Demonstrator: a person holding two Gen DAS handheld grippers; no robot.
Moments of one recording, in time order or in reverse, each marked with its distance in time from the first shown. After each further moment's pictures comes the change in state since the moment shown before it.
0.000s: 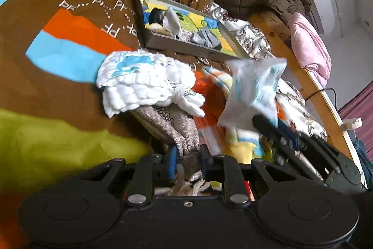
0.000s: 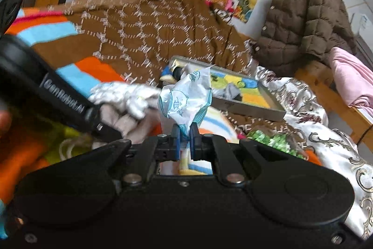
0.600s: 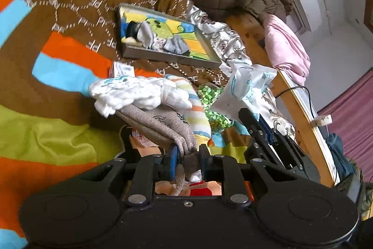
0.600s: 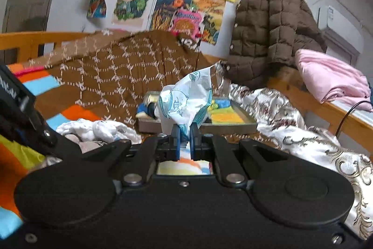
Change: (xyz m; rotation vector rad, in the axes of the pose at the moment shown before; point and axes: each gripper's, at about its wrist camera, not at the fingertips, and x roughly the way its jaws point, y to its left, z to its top) left arm -0.080 -0.060 0.010 0.029 0.019 -0.038; right arm -0.049 -0.056 0.002 0.166 -0.154 -0.078
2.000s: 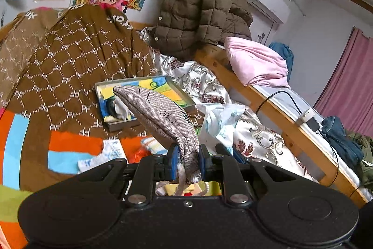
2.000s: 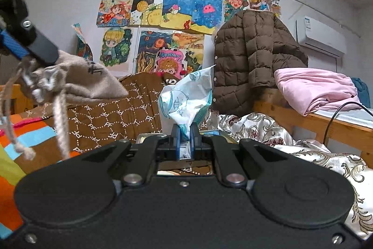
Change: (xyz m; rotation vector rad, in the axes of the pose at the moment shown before) left arm -0.084 -0.115 0.033 0.331 -0.173 0.067; right arm -0.043 0.001 -0.017 0.143 -0.182 -0.057
